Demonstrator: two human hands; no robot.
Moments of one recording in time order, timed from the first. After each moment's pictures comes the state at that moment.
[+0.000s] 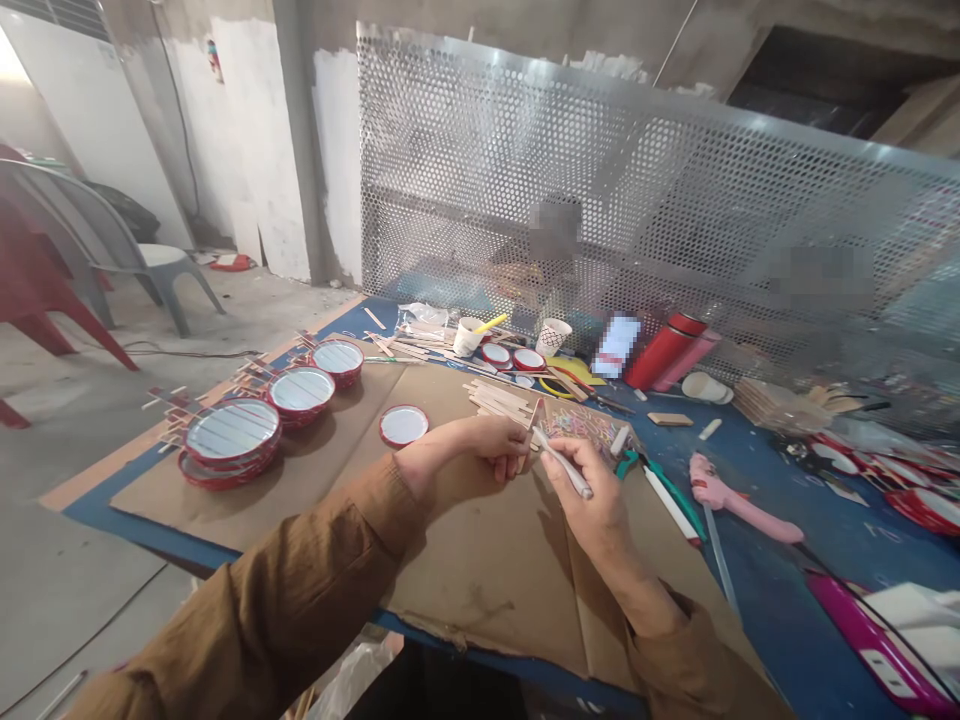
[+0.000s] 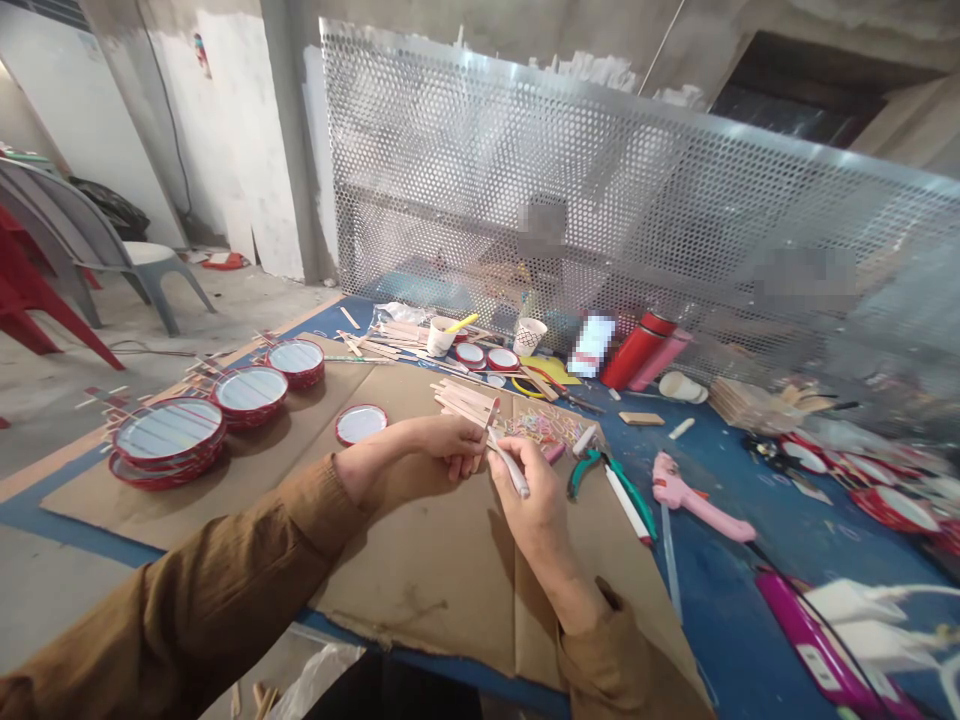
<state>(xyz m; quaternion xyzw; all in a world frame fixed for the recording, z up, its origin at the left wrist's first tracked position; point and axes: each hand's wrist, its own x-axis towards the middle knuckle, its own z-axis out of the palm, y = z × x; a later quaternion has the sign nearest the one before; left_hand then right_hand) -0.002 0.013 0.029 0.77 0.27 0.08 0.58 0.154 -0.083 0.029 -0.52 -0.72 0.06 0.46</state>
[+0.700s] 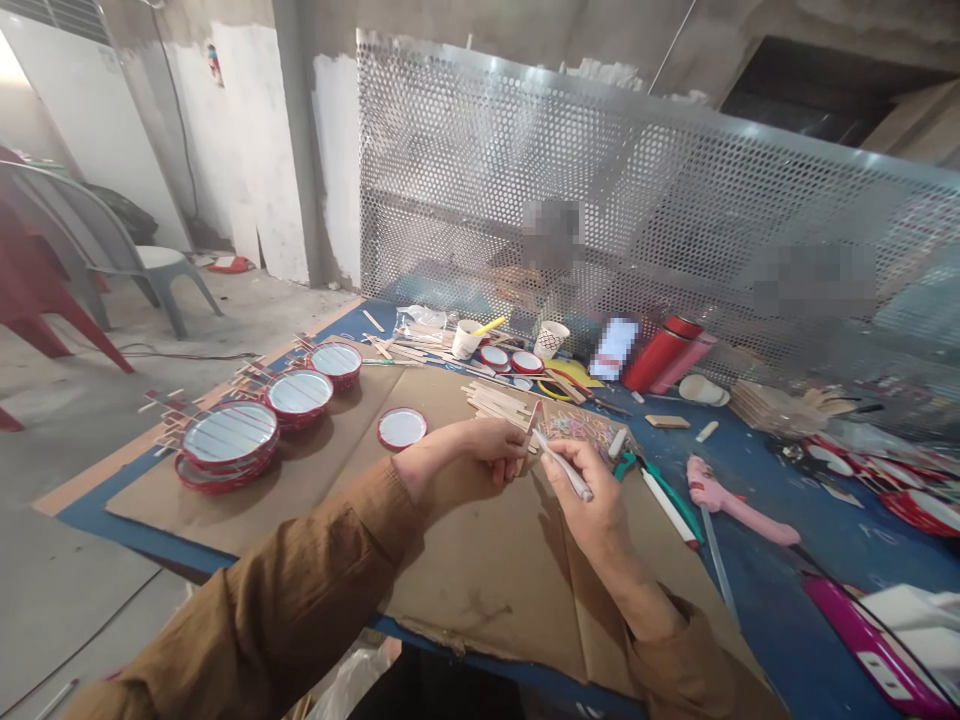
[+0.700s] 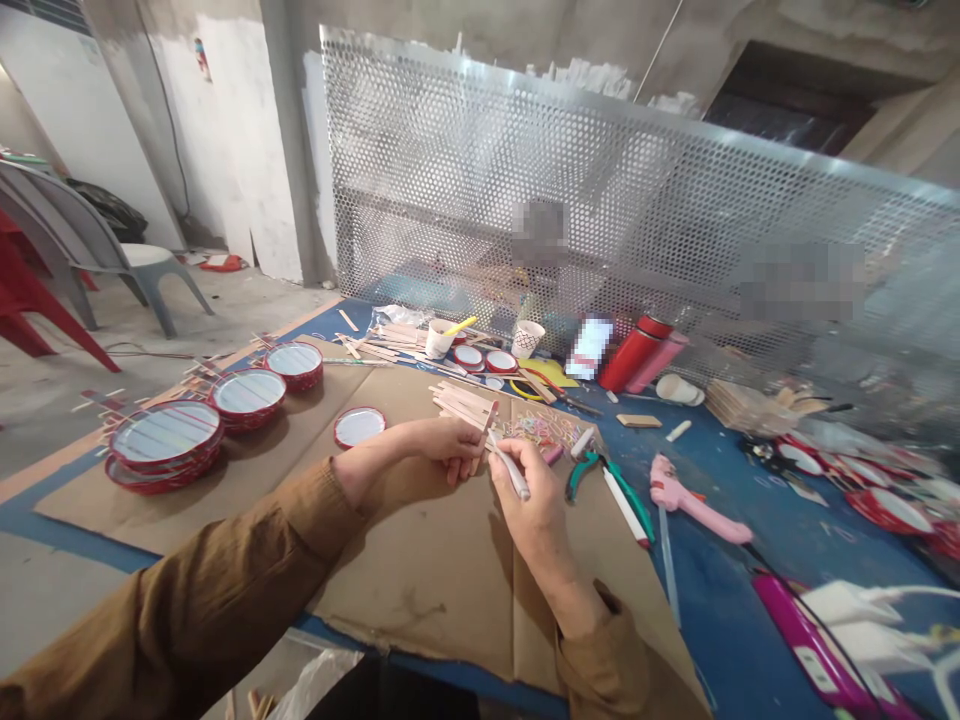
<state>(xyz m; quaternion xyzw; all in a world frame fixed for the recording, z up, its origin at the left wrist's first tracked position) -0.001 0.015 0.026 0.77 0.26 0.09 0.58 0.155 -0.081 0.027 -0.52 -0.71 0.08 0.46</state>
